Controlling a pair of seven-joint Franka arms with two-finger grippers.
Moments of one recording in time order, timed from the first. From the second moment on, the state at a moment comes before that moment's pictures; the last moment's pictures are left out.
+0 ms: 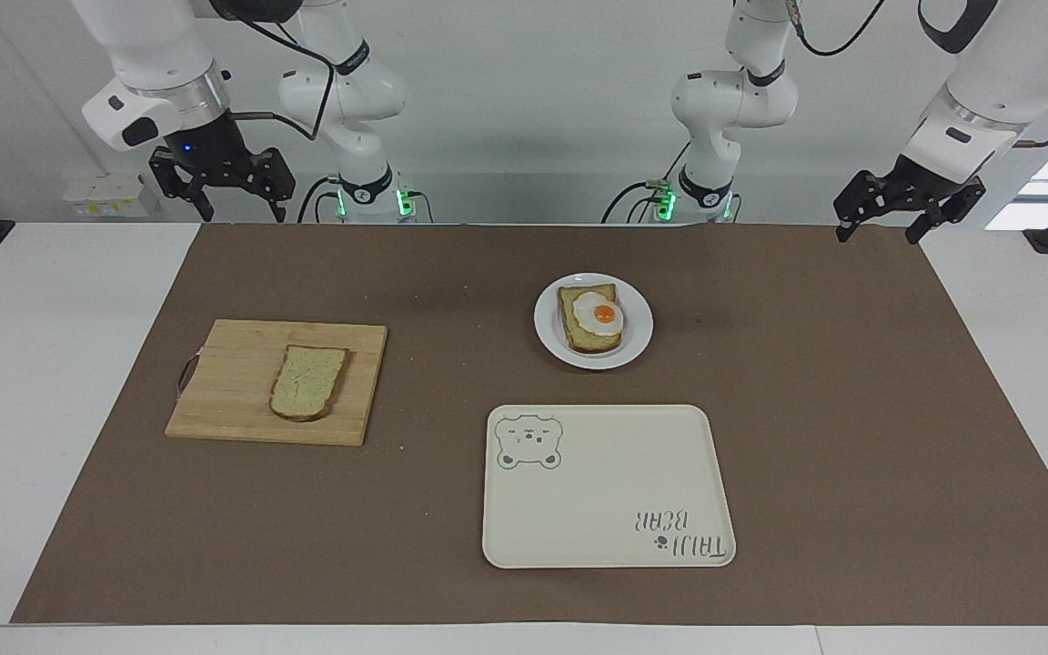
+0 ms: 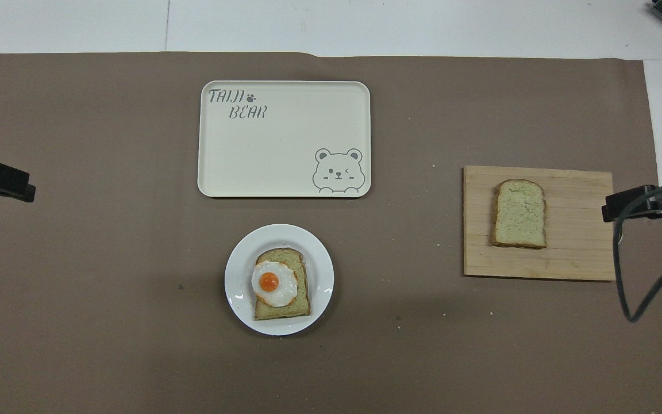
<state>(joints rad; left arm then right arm) -0.12 0.03 0.08 -1.46 -0.01 1.43 0.05 0.09 -0.06 -0.07 -1.57 -0.04 1.47 0.01</state>
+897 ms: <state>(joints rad) -0.12 0.03 0.08 -1.46 -0.01 1.43 0.05 0.09 -0.06 -0.08 -1.58 -0.04 1.47 0.01</state>
